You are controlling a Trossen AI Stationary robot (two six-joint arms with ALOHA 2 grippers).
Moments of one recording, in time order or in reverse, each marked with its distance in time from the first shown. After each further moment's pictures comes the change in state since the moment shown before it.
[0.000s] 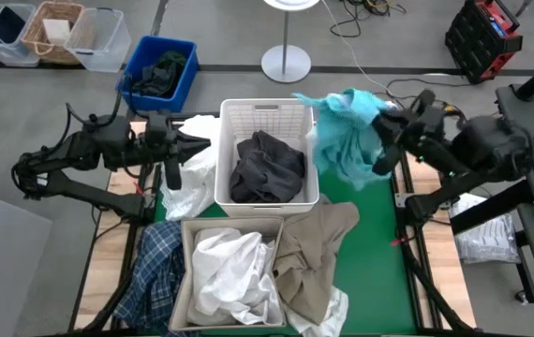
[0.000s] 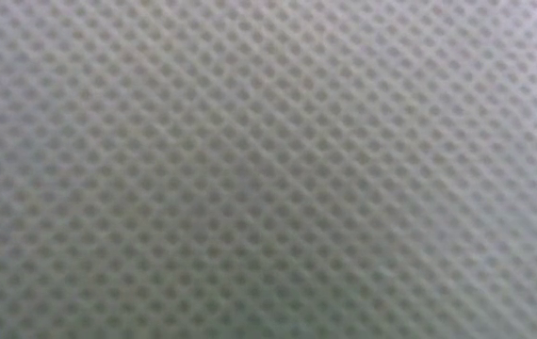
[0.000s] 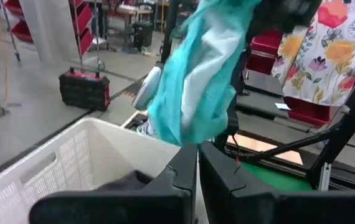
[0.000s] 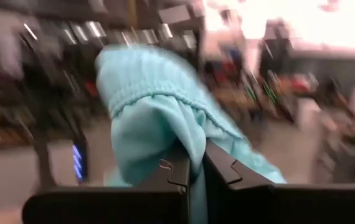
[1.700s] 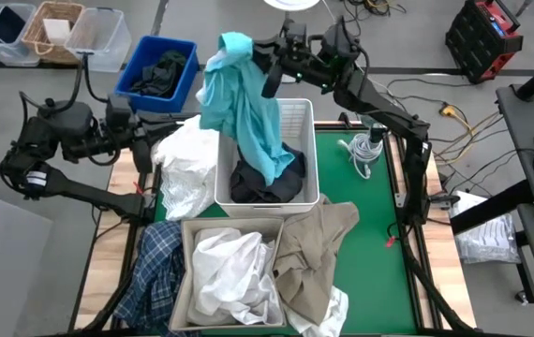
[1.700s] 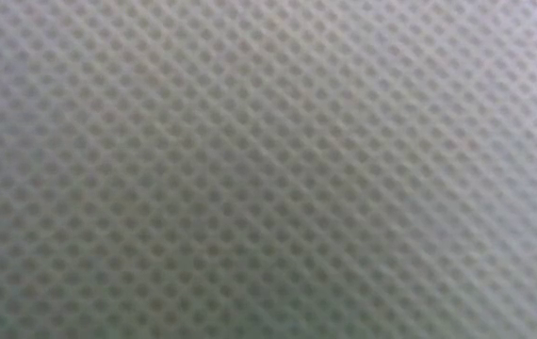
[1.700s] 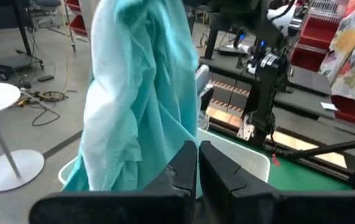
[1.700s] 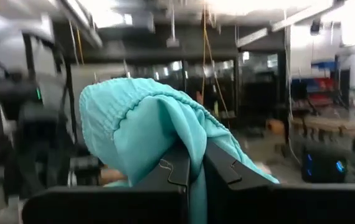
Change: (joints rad) left arm 0.000 -0.016 0.268 -0.379 -0.168 -0.027; right arm -0.719 0.916 0.838 0.132 -1.056 0.327
